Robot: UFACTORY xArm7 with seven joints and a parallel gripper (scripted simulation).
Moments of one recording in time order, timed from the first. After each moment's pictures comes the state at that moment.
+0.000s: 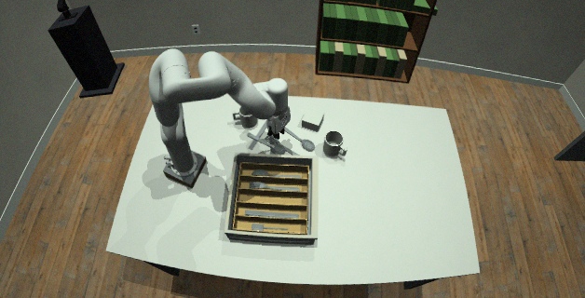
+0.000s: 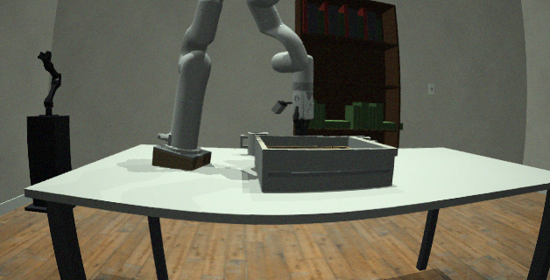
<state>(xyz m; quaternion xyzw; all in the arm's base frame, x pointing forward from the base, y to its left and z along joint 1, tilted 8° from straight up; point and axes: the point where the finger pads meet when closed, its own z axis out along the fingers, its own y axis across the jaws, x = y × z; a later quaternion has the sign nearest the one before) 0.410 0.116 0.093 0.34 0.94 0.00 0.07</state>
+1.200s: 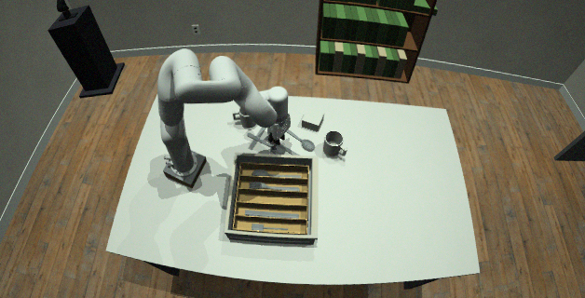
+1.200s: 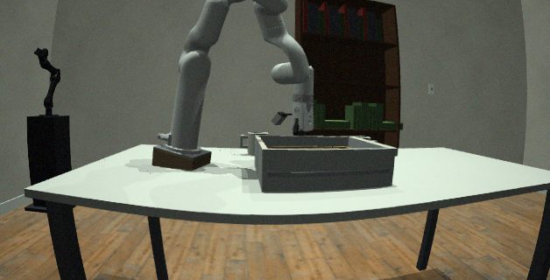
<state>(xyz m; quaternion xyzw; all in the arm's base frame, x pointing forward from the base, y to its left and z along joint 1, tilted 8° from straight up) 0.415 0.112 0.052 0.34 0.94 0.00 0.07</state>
